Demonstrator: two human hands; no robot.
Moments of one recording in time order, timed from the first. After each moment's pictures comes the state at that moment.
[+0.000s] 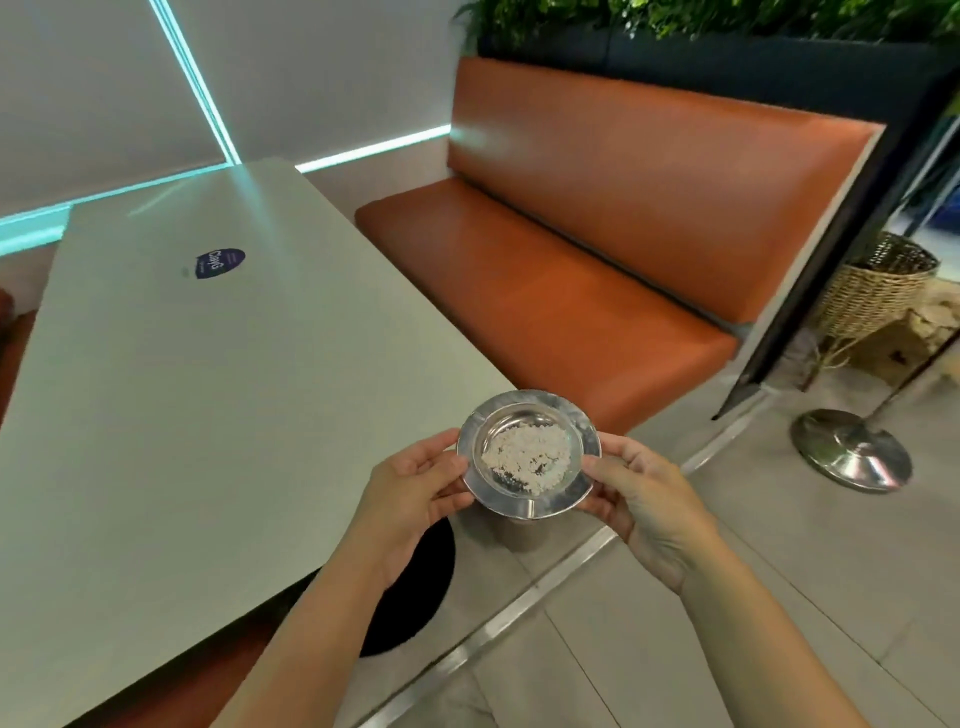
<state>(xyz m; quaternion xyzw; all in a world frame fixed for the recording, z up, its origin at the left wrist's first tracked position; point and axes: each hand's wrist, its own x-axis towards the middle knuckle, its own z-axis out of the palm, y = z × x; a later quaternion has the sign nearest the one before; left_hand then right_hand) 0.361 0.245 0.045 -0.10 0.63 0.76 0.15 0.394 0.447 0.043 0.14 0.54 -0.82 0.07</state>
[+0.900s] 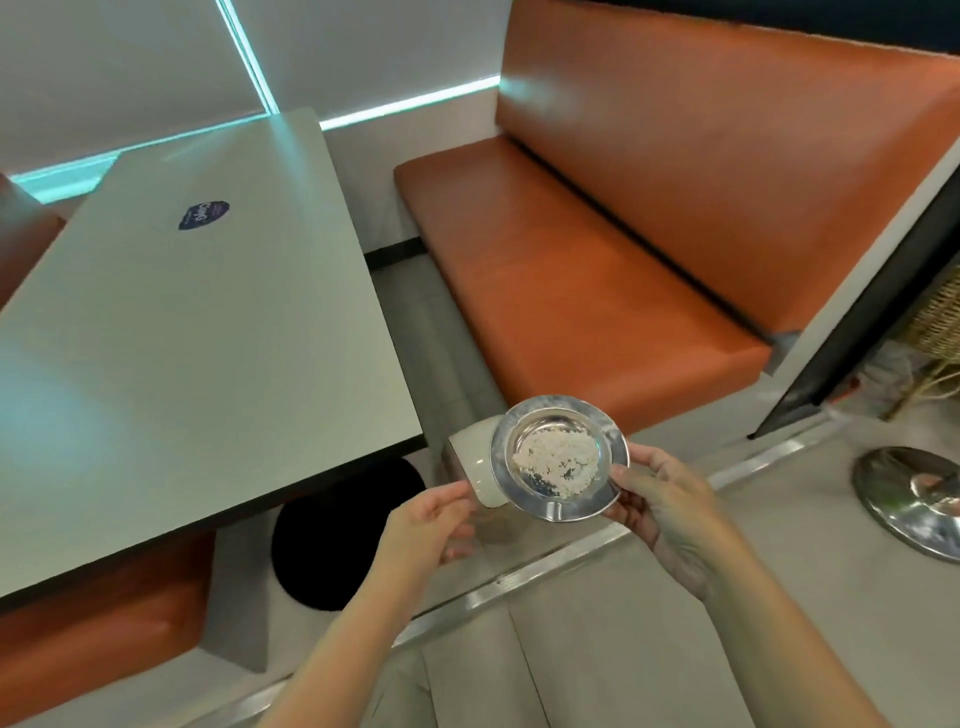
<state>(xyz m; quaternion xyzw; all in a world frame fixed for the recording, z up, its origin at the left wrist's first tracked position) 0.350 0.432 -0.041 -0.23 0.69 0.68 0.10 0.319 0.644 -0.030 0.15 0.54 -0.81 0.16</state>
